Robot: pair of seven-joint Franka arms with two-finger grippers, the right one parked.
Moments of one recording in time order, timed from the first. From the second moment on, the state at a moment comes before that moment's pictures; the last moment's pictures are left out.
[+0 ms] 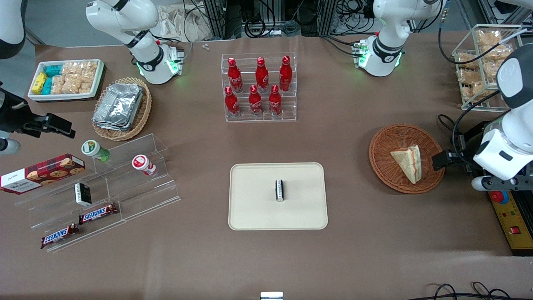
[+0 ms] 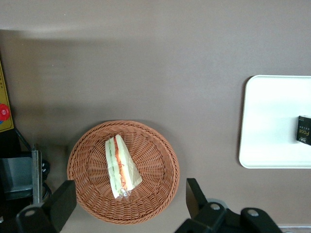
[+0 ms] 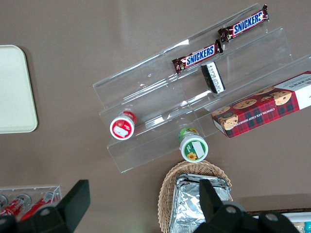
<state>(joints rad) 0.03 0.26 -0.10 -1.43 0.00 1.70 -0.10</state>
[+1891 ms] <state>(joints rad) 0.07 0.08 -0.08 -2.27 0.00 2.39 -0.53</state>
